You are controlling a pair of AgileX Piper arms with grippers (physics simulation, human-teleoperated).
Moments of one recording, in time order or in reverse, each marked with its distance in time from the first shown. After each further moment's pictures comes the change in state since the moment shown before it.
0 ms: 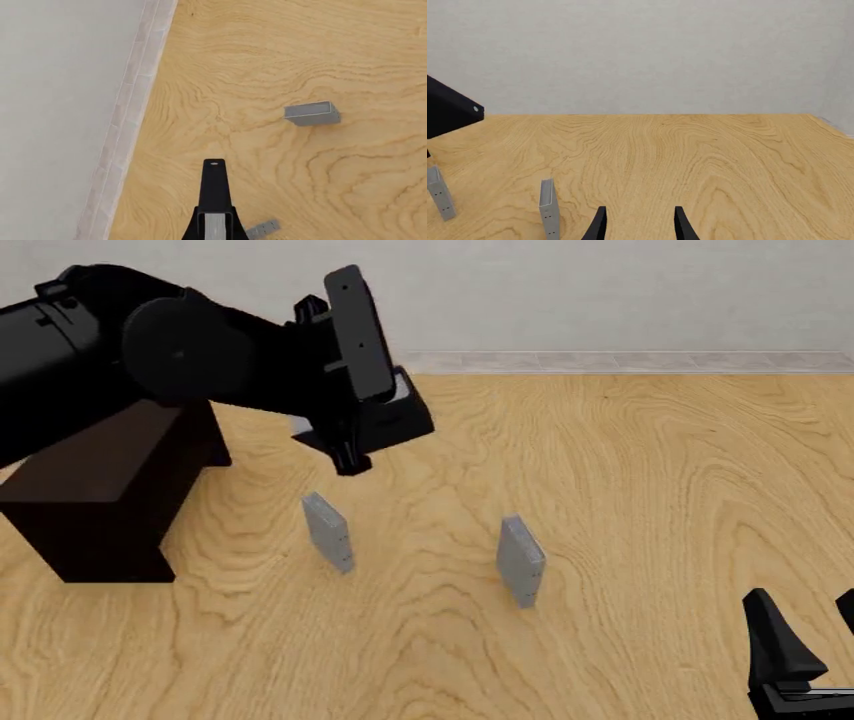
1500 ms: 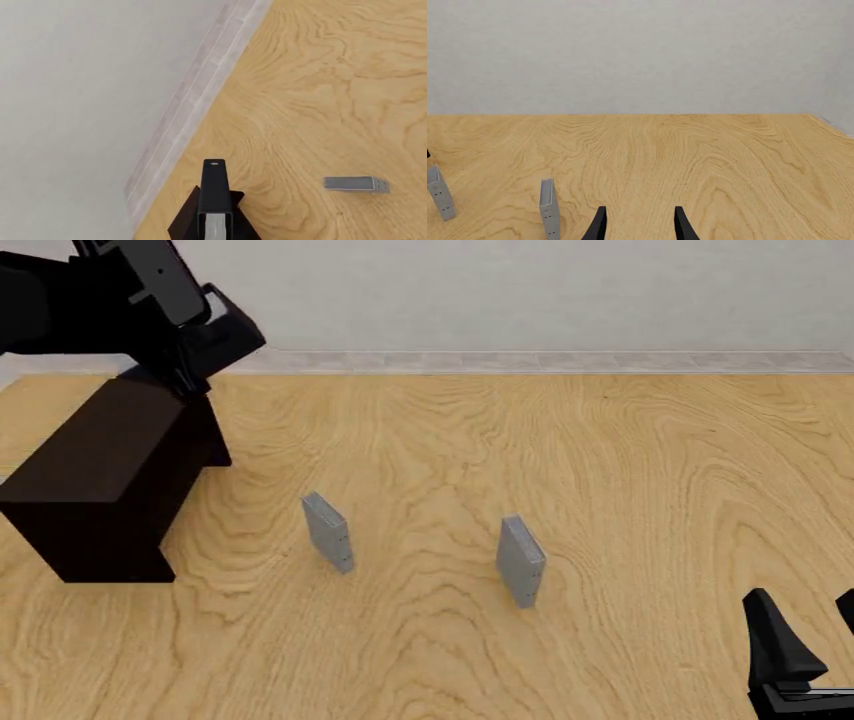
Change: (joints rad) left arm 0.422 -0.144 0.063 -0.105 0.108; right arm 0.000 0.000 0.000 0.000 0.000
